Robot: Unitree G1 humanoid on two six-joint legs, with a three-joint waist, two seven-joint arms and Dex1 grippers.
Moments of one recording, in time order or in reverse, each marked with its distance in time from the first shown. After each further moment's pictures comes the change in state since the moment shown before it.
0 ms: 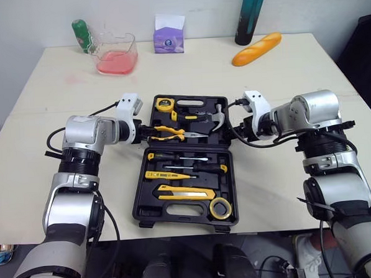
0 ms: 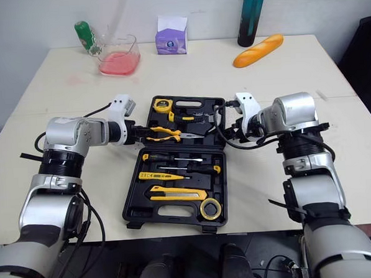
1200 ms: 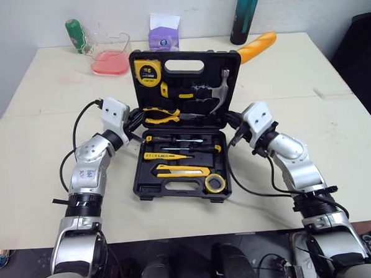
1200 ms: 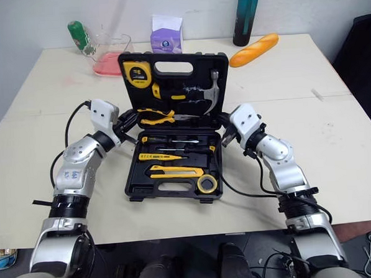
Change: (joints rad) left arm 0.428 -0.029 0.094 -0.159 0.141 -1.151 0.045; right arm 0.549 -0.024 0.080 -0.148 -0.328 -1.730 -0.038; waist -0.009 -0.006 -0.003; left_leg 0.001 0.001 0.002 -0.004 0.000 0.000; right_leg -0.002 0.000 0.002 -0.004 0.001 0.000
